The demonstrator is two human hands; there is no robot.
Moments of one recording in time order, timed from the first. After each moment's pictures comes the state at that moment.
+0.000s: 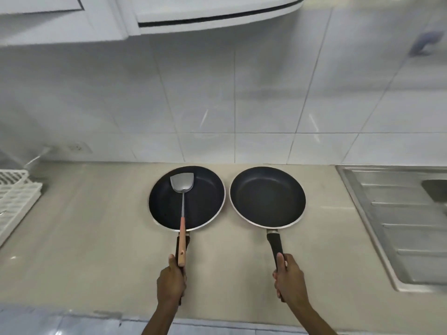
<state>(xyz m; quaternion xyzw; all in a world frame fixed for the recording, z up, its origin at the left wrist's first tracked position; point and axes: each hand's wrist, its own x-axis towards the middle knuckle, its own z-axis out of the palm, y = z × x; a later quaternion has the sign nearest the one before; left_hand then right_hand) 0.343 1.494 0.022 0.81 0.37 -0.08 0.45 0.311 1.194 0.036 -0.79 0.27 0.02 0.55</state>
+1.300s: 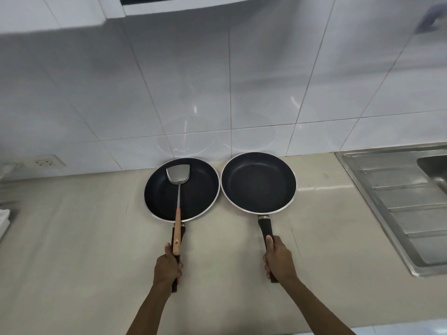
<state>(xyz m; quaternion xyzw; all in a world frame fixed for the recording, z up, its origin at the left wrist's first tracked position) 0.446 1.550 0.012 0.76 0.32 -0.17 0.54 0.394 1.252 0.012 -0.80 0.30 0.04 0.51</state>
